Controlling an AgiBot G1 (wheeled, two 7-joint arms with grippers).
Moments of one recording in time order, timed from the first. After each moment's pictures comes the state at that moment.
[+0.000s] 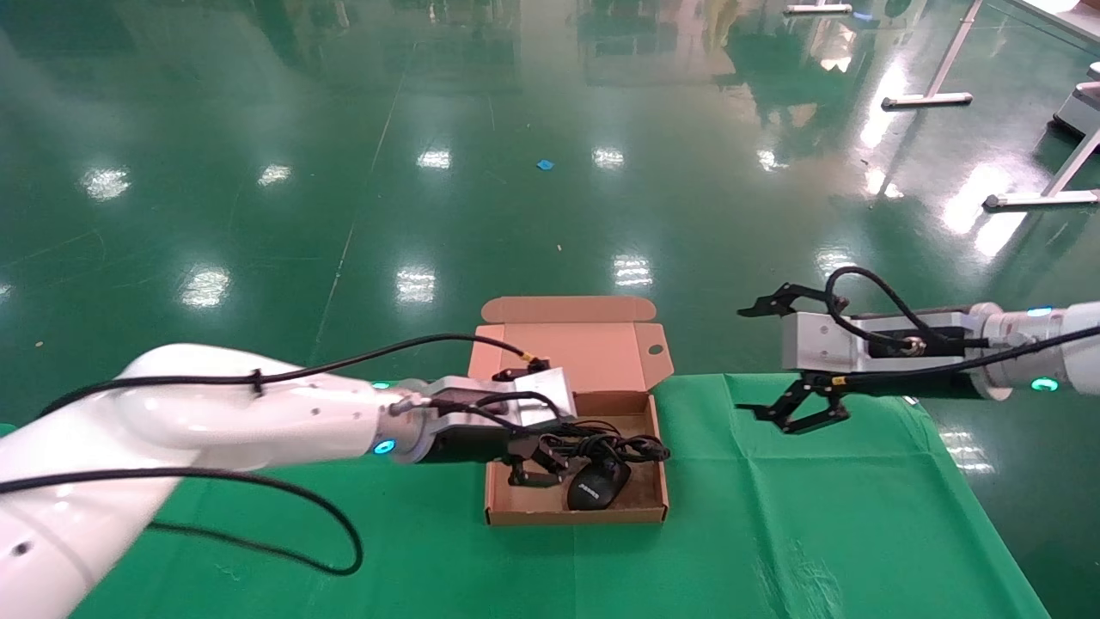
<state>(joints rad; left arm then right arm) -1.55 1.27 0.98 -0.61 1.37 0.89 0.08 1.76 -0.99 -0.83 0.29 -1.30 -1.22 -0.69</state>
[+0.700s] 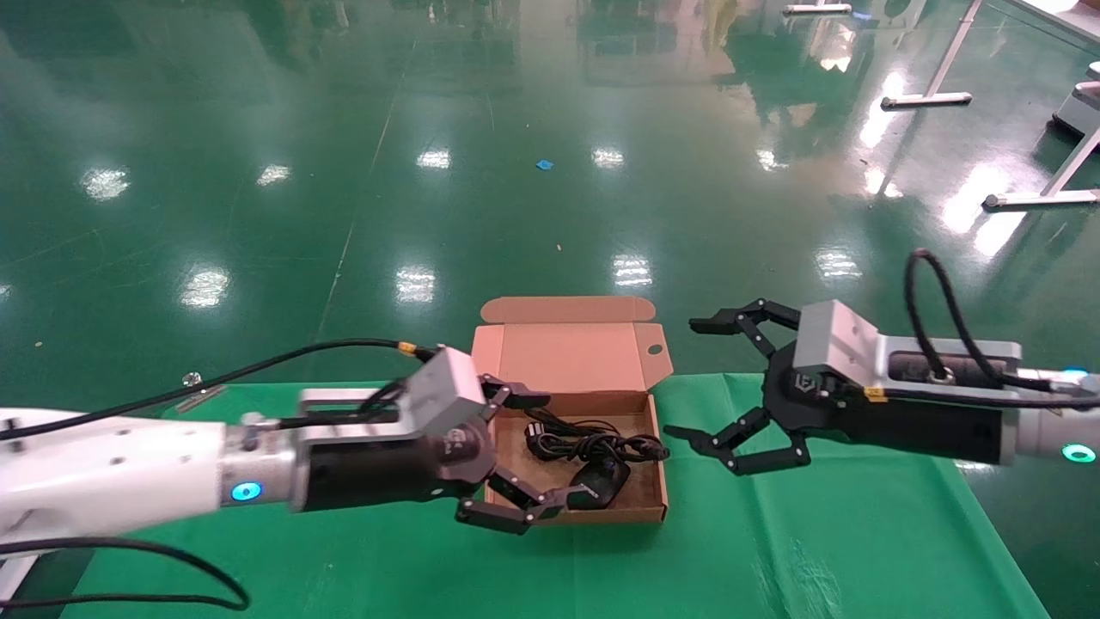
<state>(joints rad) -1.36 1.00 0.70 -0.89 1.11 1.13 -0.03 1.48 -0.83 -0.60 0.70 -1.06 -1.33 -0.33</state>
